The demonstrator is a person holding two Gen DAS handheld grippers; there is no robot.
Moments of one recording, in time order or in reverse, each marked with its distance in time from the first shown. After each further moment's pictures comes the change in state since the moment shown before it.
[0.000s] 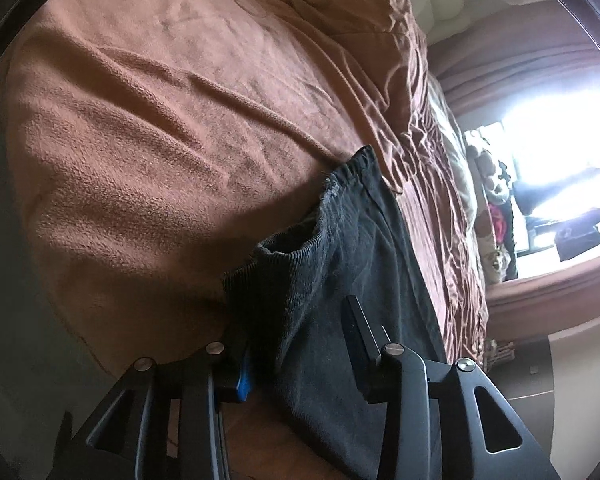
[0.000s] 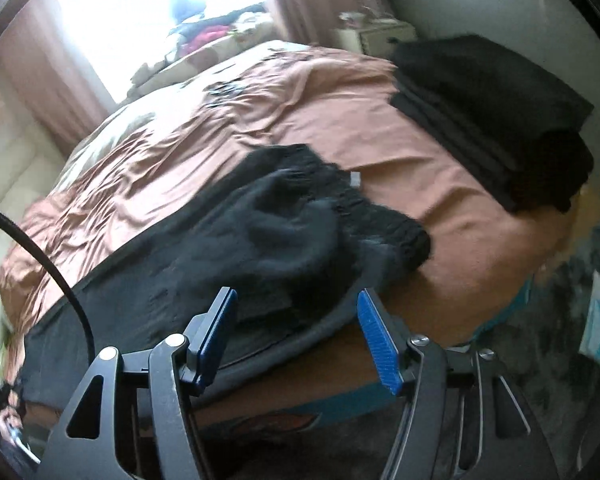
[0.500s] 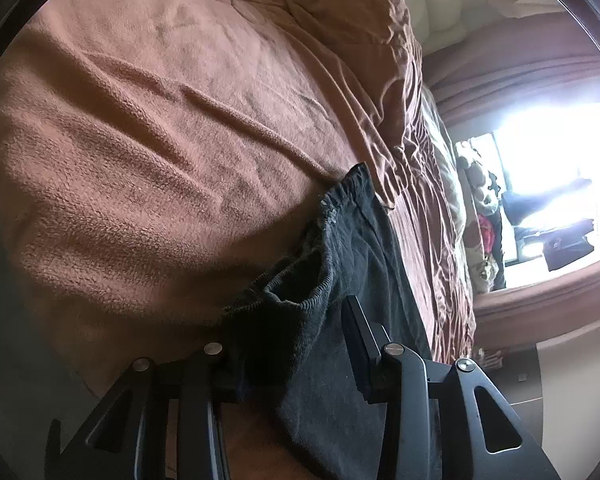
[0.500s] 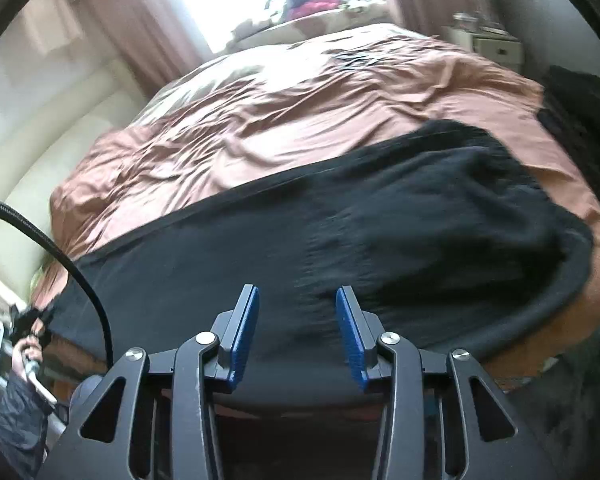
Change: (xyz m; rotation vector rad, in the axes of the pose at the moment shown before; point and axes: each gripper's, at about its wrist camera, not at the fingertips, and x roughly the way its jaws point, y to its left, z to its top) left arm 0.001 0.008 0.010 -0.025 -0.022 -0.053; right arm 0.029 0.145 -0.046 -0.208 0.095 0.255
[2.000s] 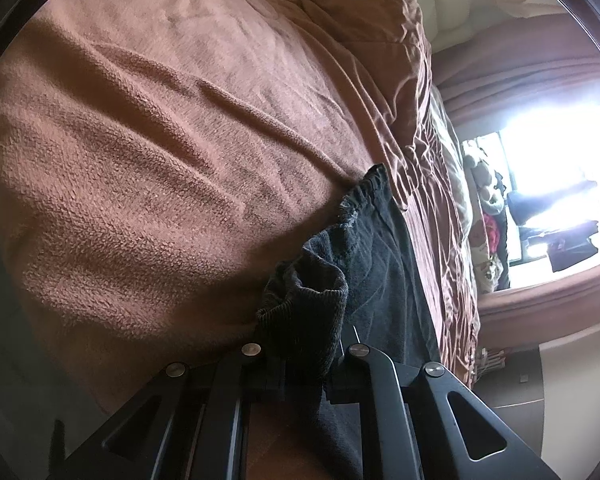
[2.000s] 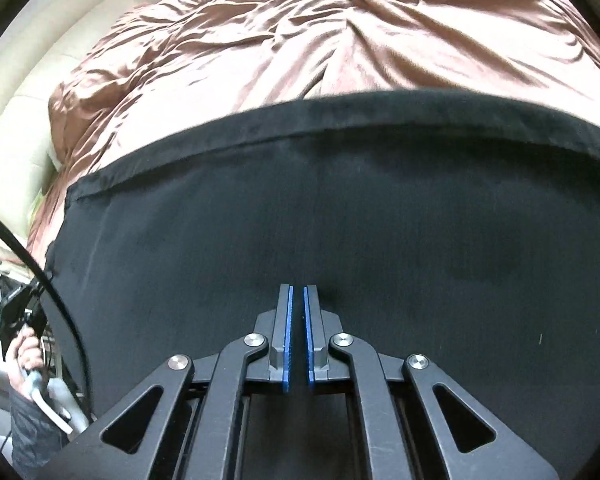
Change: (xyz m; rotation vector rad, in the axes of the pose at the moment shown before) left arm 0.005 0.008 0.004 -0.009 0.012 0.025; right arm 0.300 0.156 0.087 -0.094 0.400 0.058
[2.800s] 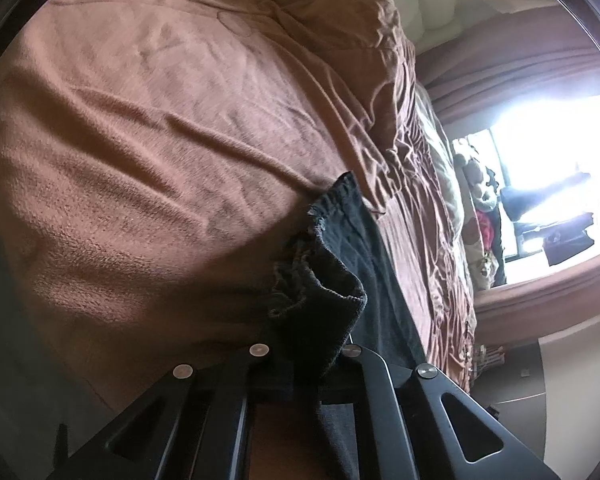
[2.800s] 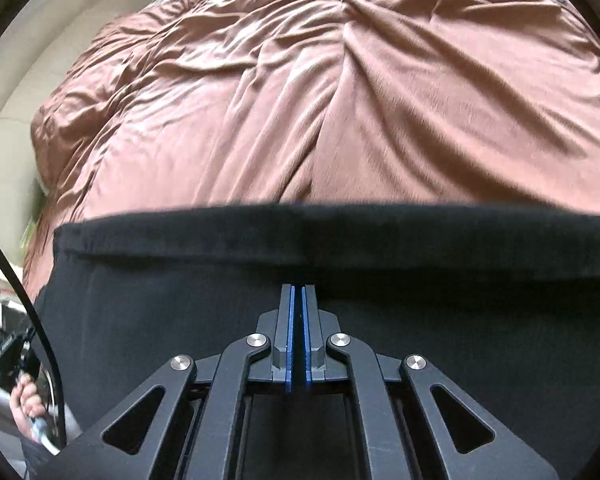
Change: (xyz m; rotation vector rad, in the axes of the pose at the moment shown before) left arm -0.017 -0.027 0.007 0.033 -0.015 -0.018; right arm 0.017 0.001 0.032 0.019 0.041 0.015
